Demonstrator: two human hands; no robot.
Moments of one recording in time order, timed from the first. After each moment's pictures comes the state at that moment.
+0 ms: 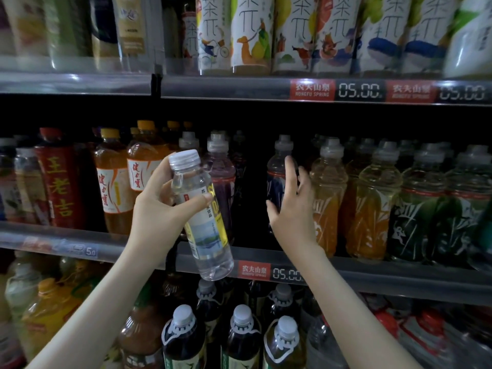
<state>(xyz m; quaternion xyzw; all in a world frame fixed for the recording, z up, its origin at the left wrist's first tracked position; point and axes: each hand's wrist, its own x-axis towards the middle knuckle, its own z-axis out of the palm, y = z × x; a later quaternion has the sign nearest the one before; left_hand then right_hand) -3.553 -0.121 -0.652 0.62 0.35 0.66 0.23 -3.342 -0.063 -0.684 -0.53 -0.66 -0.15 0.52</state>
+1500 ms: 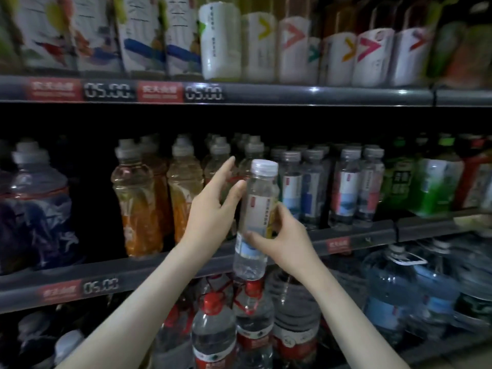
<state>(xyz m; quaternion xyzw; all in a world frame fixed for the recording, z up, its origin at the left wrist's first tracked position) -3.210 -0.165 -0.651 0.76 0.27 0.53 0.25 -3.076 -0.233 -0.683 -0.61 -0.58 0.16 0.52</state>
